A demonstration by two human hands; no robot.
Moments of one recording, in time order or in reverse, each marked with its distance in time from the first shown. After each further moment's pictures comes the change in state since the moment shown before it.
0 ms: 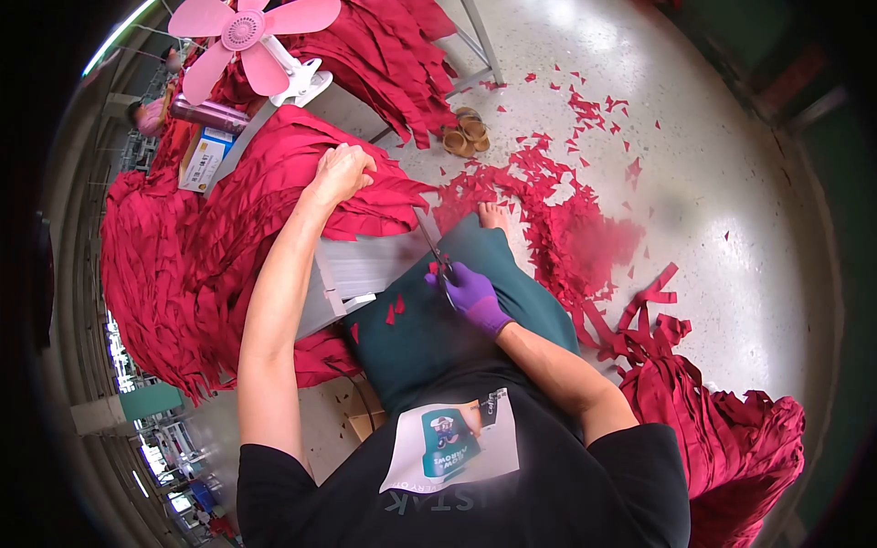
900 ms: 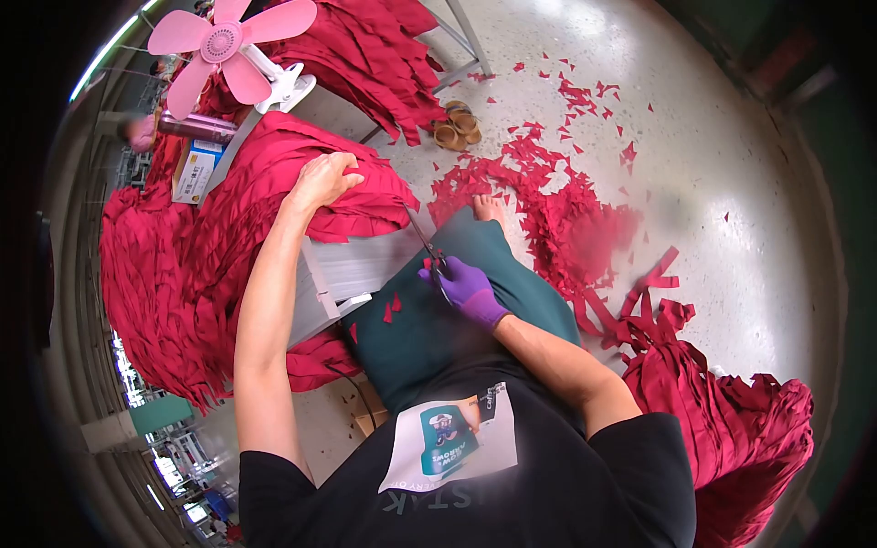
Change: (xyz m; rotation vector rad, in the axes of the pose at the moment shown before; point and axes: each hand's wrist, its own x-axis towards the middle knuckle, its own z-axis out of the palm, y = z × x) left_hand -0.009 0.000 -0.004 -0.166 -0.017 -0.081; right_hand -0.002 -0.005 -0.005 0.070 -0.005 -0.016
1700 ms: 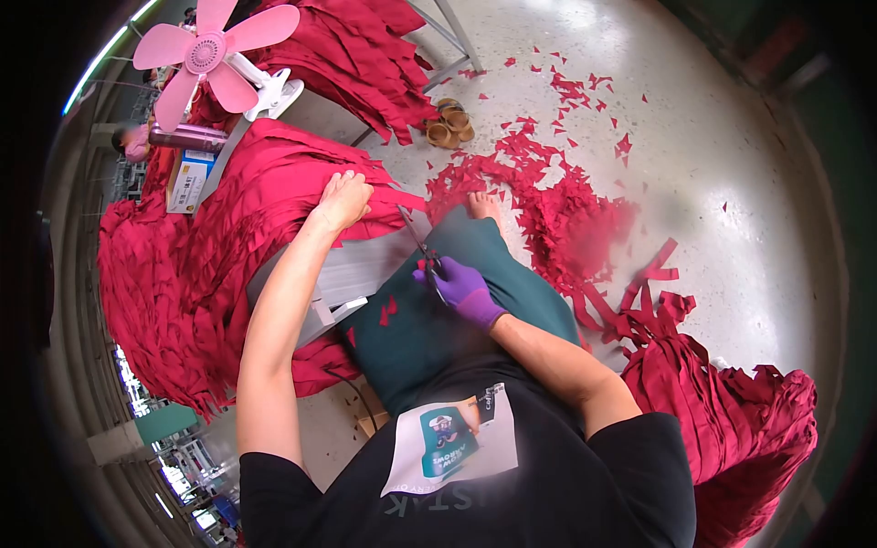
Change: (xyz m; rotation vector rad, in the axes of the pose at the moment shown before) left_hand 0.008 0.005 0.079 0.367 -0.121 0.221; right_hand 0.000 -0.002 -0.006 -0.056 -0.015 0.056
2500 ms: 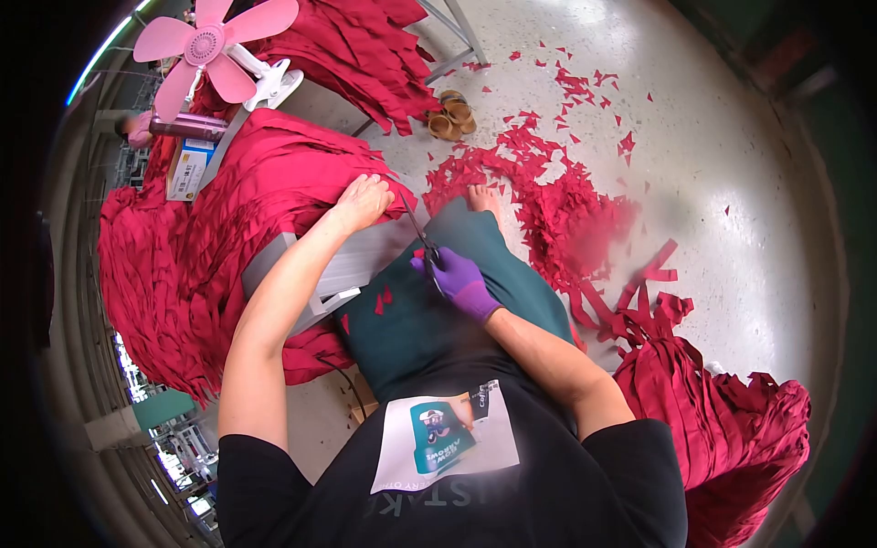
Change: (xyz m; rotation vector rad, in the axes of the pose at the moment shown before) left_hand 0.003 0.037 0.008 -0.014 0.050 0.211; right_hand 0.002 0.013 -0.006 0.074 0.006 -0.014
